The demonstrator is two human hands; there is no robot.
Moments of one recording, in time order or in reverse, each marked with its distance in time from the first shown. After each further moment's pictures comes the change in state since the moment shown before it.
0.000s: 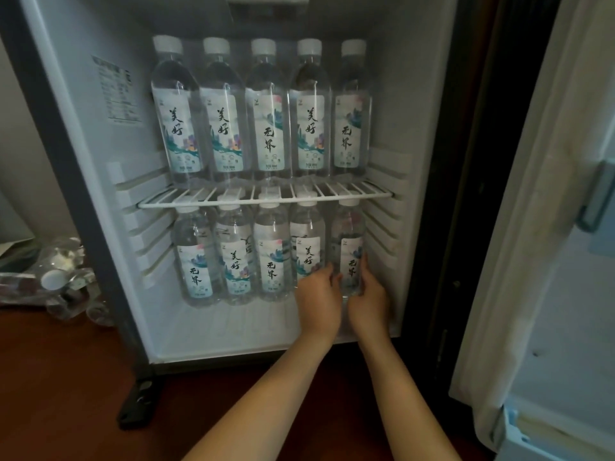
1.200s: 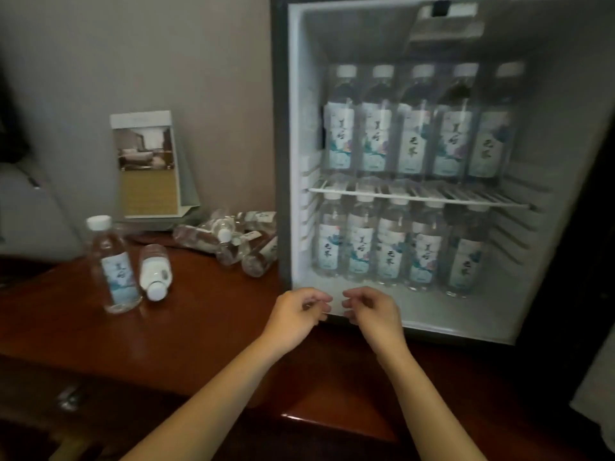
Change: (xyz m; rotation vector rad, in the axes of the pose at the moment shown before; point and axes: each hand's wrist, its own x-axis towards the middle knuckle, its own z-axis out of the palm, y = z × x) left_hand -0.074 -0.079 -0.210 -0.224 -0.208 -0.423; right_hand -0.116 -0.068 0.086 0.157 -0.453 0.003
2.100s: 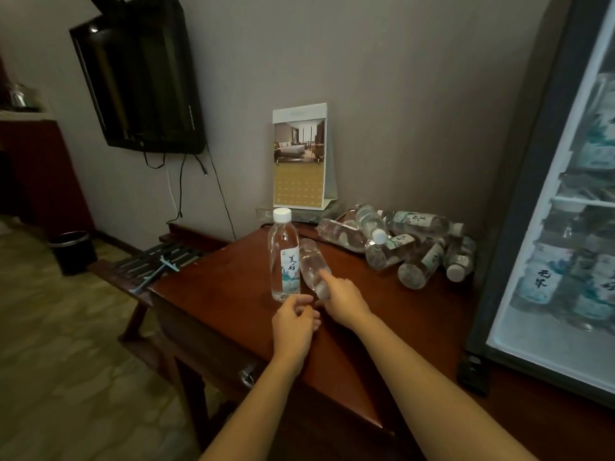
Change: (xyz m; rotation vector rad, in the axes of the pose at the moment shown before) left_hand -0.038 -0.112 -0.204 -0.202 0.748 -0.271; right_hand 0.035 -0.036 0.312 -0.681 -0.635 -0.496
